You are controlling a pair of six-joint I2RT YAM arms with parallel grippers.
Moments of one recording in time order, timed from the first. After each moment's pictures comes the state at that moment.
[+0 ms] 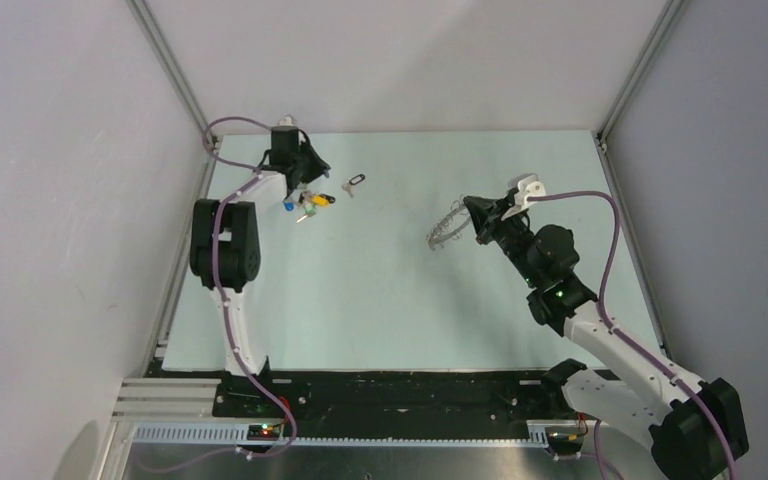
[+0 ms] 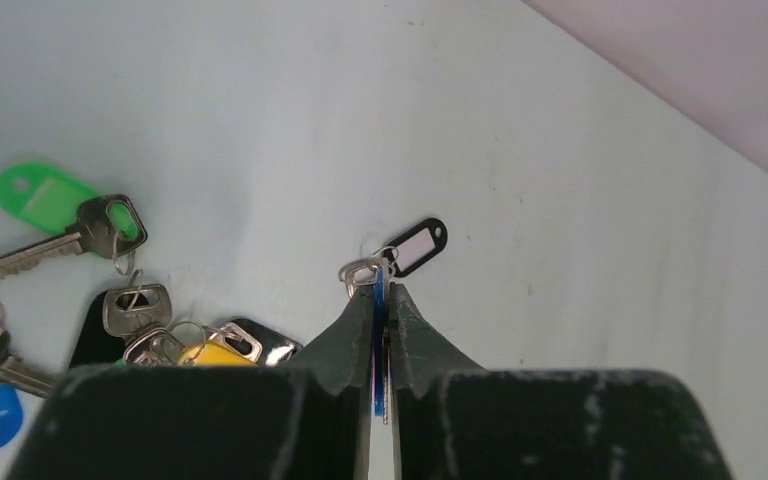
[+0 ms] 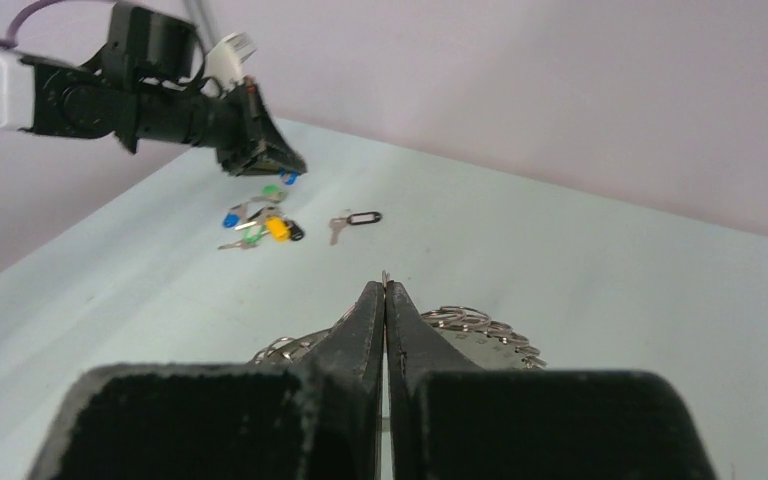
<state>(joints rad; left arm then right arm) -0.11 2.07 1.52 -0.02 0.12 -0.60 0.53 0.93 0.60 0.48 -0.04 0.10</state>
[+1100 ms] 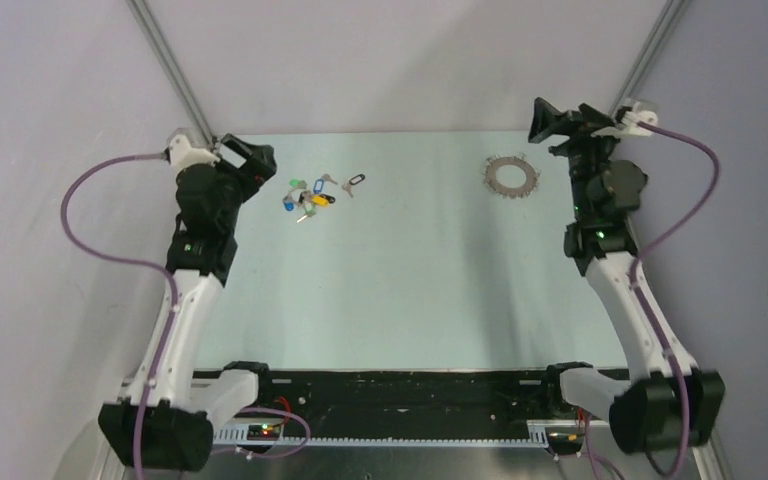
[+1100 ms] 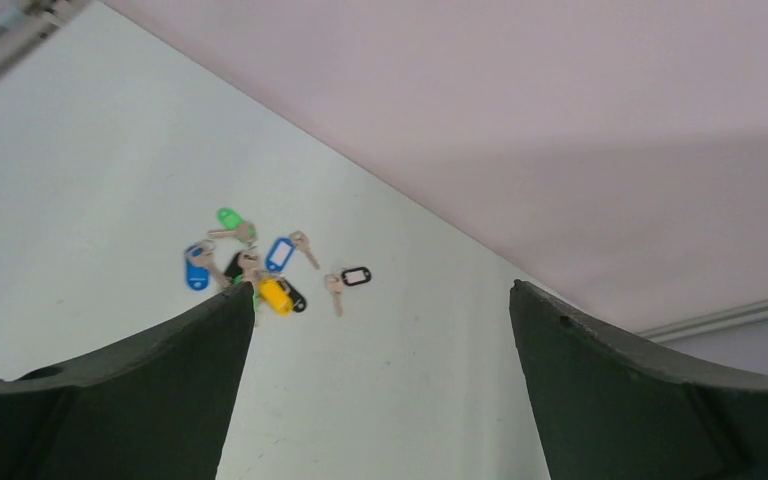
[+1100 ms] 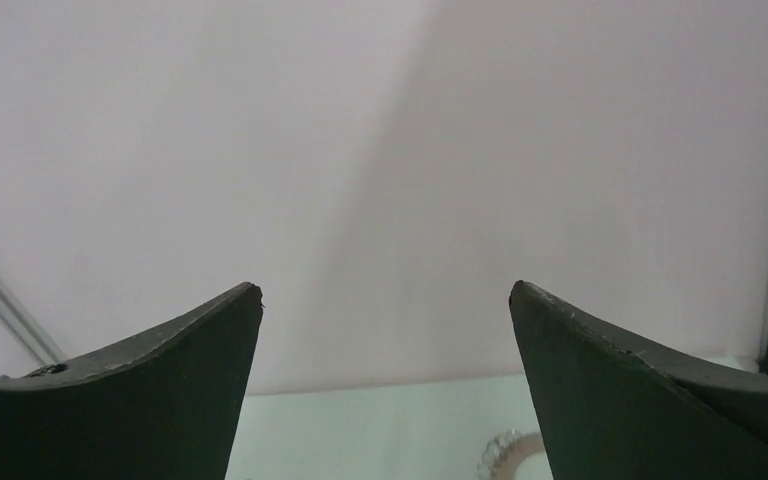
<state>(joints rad) -0.05 1.07 1.06 -0.13 -0.12 -0.68 0.10 1.20 1.02 0.57 0.06 0.30</state>
